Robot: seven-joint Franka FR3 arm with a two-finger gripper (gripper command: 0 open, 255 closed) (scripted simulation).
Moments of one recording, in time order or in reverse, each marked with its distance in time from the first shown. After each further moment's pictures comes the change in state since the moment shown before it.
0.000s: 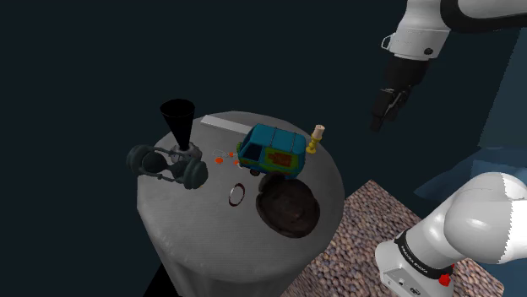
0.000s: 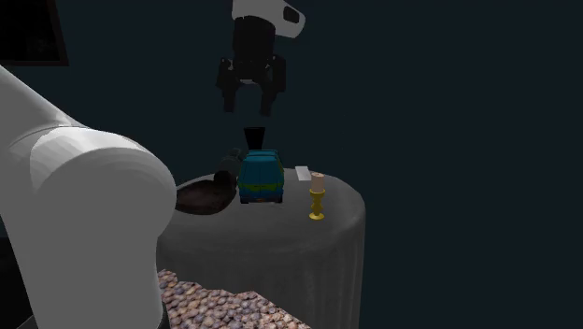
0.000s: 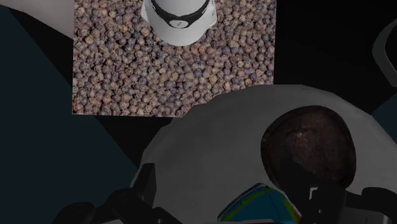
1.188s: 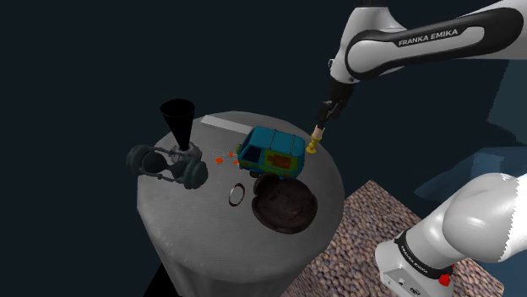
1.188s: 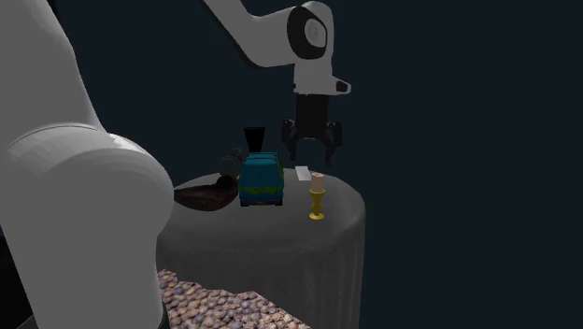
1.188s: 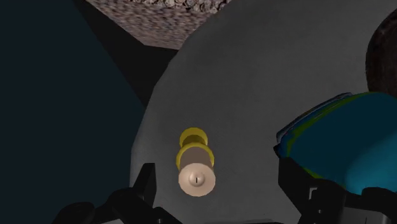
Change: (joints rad) arm -0.030 0.463 -0.048 0.019 -0.087 0.579 -0.136
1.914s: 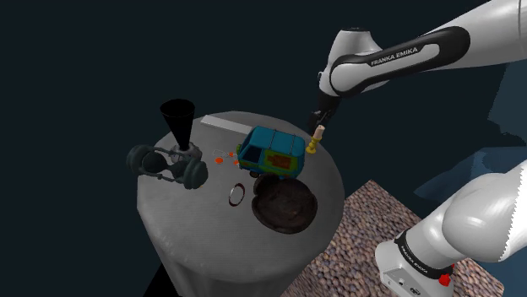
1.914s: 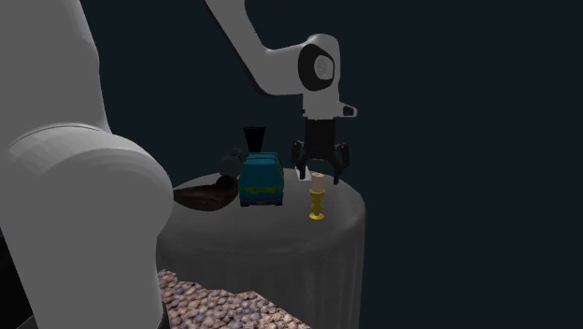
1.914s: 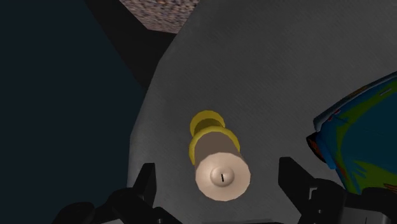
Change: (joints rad) arm -0.007 0.149 -0.010 -0.009 -0.012 0.186 -0.023
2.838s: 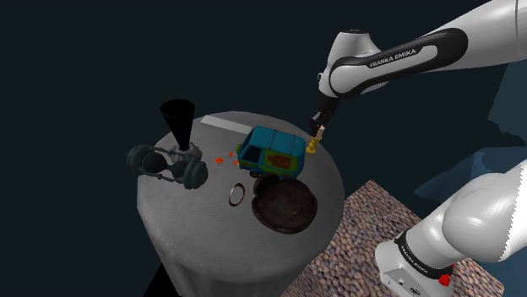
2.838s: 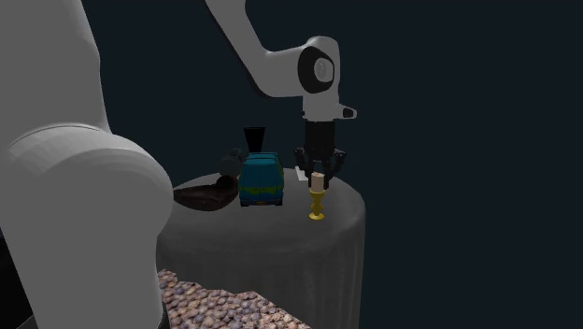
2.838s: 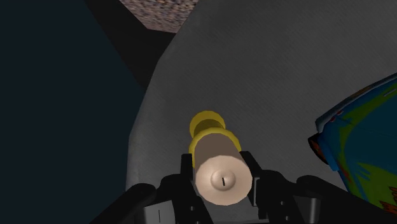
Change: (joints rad) arm 0.000 0.006 0.000 -0.006 0.000 0.013 0.000
